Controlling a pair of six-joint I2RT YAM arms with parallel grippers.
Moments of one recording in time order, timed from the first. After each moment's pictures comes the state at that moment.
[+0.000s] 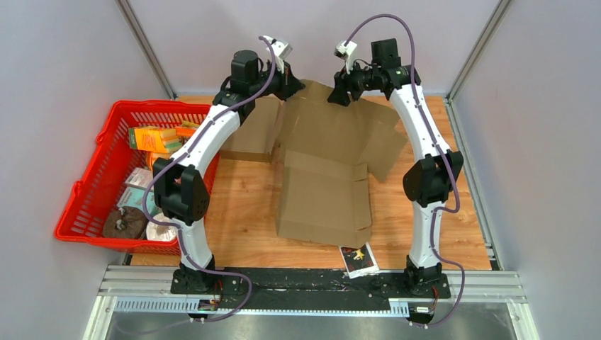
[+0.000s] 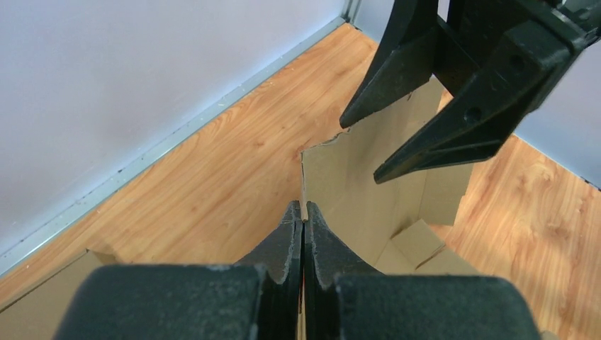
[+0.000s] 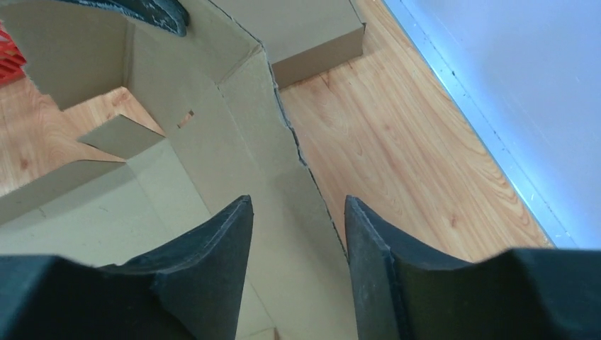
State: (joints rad) left arm -0.36 1.88 1.80 -0.11 0.59 -0.05; right arm 0.25 2.13 2.34 -0.86 -0.72 -0.44
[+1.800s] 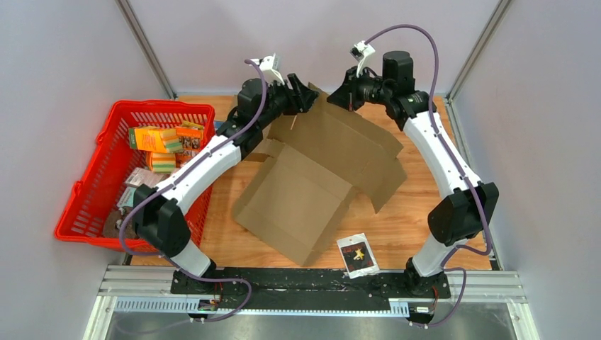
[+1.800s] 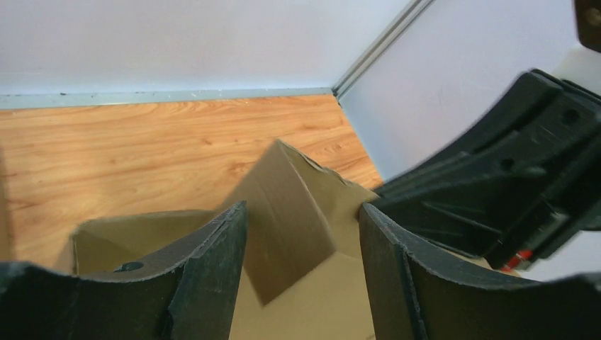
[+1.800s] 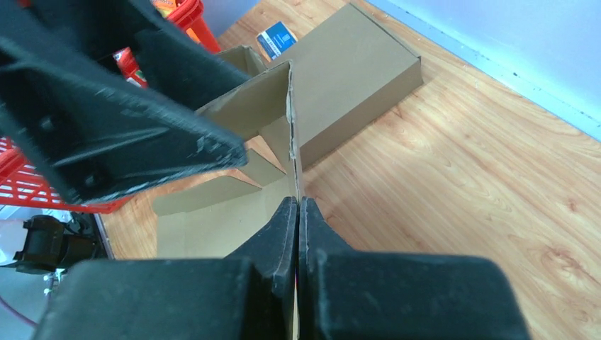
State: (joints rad) left arm -0.54 1.61 1.45 0.11 0.13 -0.57; right arm 0.31 1.70 1.78 -0.44 -0.69 0.08
